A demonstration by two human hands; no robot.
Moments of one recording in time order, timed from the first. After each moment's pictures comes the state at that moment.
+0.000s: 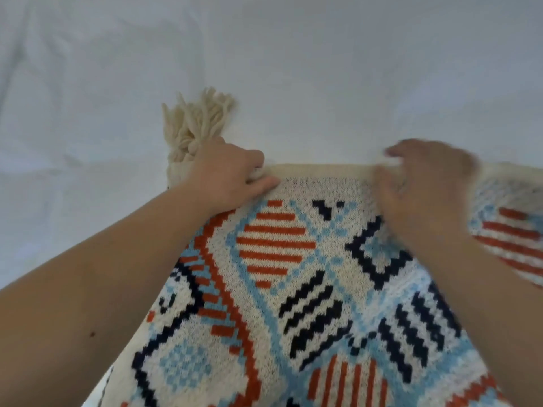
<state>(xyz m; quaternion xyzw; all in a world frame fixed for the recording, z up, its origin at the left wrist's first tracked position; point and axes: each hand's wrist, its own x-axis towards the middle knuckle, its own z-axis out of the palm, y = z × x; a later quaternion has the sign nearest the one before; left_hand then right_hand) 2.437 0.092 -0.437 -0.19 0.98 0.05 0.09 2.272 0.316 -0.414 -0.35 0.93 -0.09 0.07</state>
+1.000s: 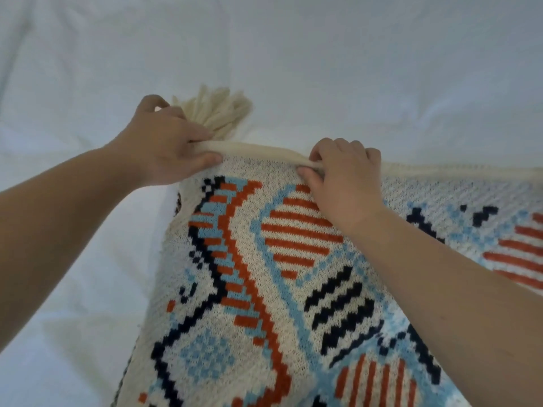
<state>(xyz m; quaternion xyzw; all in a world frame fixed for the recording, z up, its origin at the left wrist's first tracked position) 2.525 -0.005 -0.419 -0.19 0.98 0.03 0.09 2.339 0.218 -0.462 -0.47 0.86 -0.15 0.11</state>
